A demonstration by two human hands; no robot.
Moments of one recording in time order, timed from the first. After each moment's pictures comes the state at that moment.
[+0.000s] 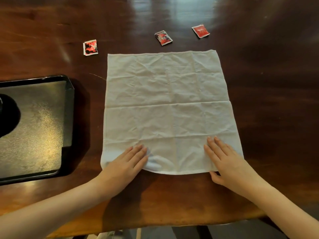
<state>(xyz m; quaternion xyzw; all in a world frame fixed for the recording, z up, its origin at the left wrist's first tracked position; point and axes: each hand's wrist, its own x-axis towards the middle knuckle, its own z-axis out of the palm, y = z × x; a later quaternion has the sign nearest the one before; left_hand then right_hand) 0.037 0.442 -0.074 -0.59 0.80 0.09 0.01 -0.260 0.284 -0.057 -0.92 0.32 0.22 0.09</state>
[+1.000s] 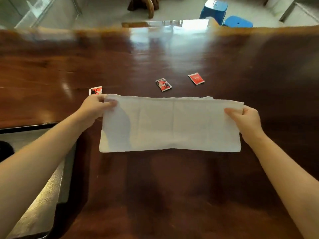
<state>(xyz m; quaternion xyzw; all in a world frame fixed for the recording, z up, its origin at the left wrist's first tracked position) 0.217 0.232 -0.007 -0.76 0.32 0.37 -0.43 -0.172 0.083 -0.001 -0.59 0.61 -0.30 0.43</state>
